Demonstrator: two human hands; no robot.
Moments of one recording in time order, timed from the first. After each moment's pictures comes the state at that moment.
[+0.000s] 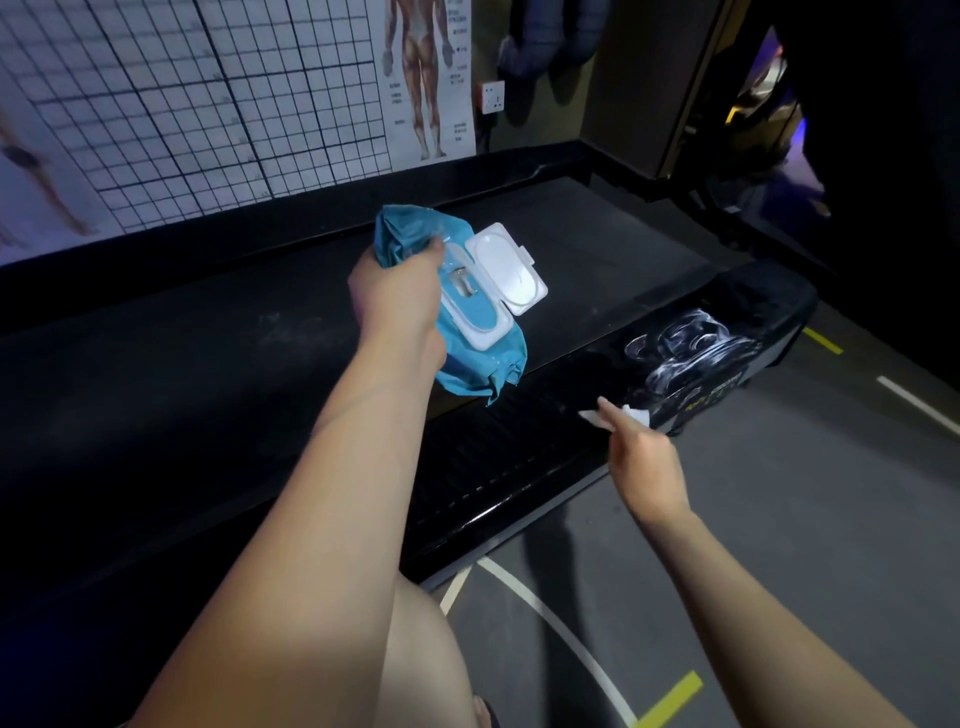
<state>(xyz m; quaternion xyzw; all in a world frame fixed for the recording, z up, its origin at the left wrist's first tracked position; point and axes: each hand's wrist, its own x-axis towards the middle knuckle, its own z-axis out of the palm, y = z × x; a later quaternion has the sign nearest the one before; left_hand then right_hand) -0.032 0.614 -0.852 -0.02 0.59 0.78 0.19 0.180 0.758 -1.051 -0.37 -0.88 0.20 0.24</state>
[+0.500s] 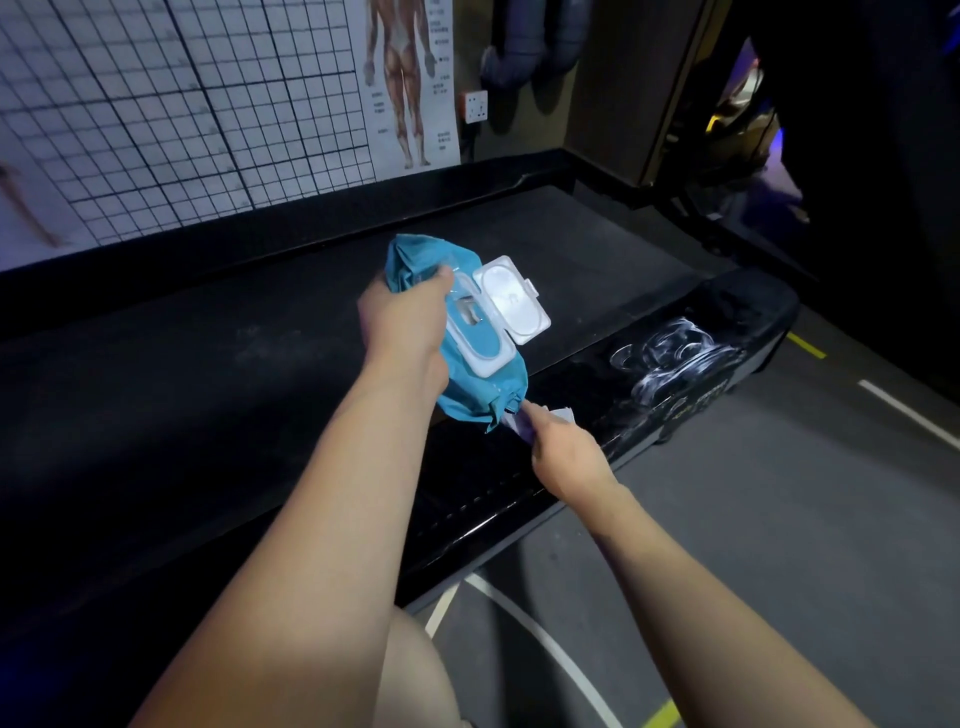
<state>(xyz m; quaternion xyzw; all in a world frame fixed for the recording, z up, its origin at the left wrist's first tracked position) -0.024 0.635 -0.864 -0.01 0.60 0.77 0.23 0.113 0.748 -1.040 -0.31 -0.92 0.22 0.08</state>
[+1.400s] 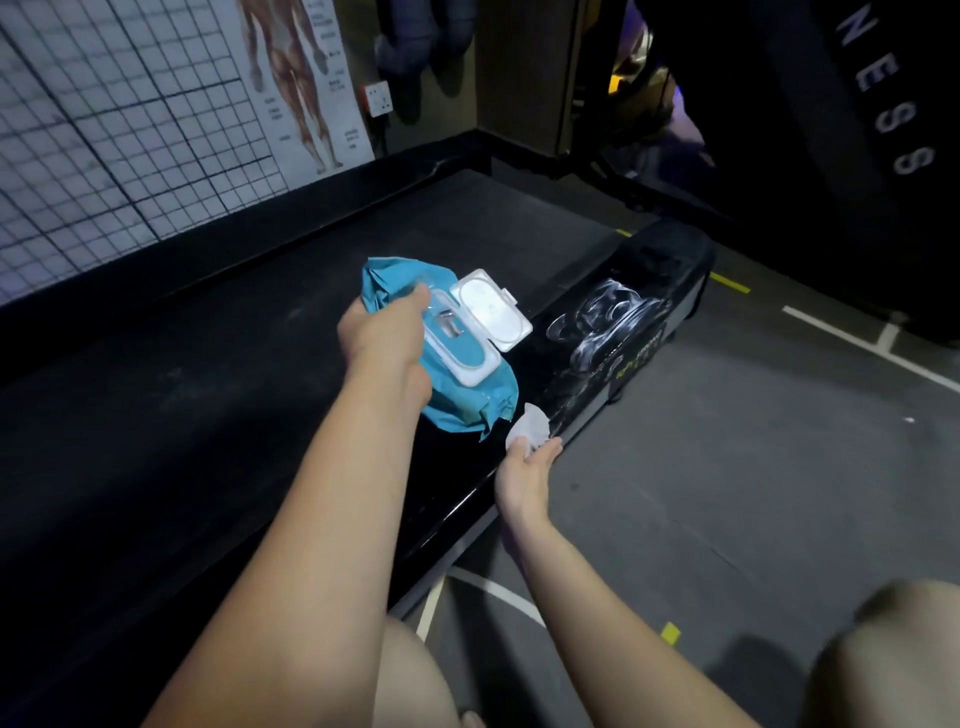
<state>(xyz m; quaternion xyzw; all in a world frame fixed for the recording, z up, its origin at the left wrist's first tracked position) 0.017 0.664 -0.865 -0.01 0.62 0.72 0.31 0.121 0.691 -1.065 -0.61 -0.50 0.57 0.24</state>
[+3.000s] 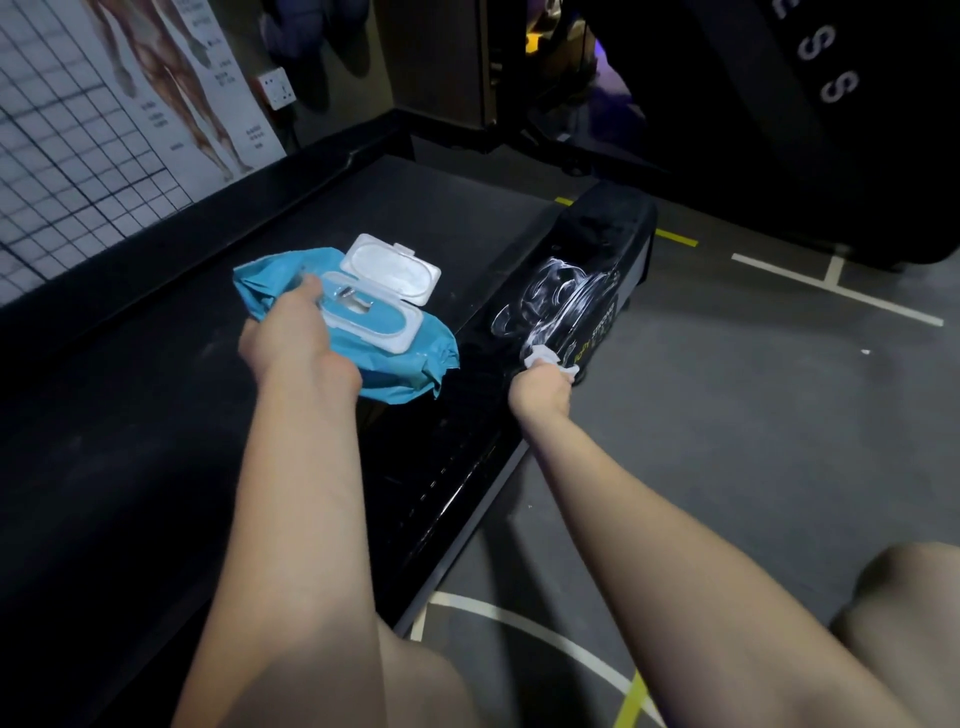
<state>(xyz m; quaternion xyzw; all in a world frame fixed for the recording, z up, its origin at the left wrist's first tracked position) -0.007 0.724 -0.882 -0.07 0.57 0.77 0.28 0.126 0.840 -1.043 -0.68 -0.52 0.48 0.19</state>
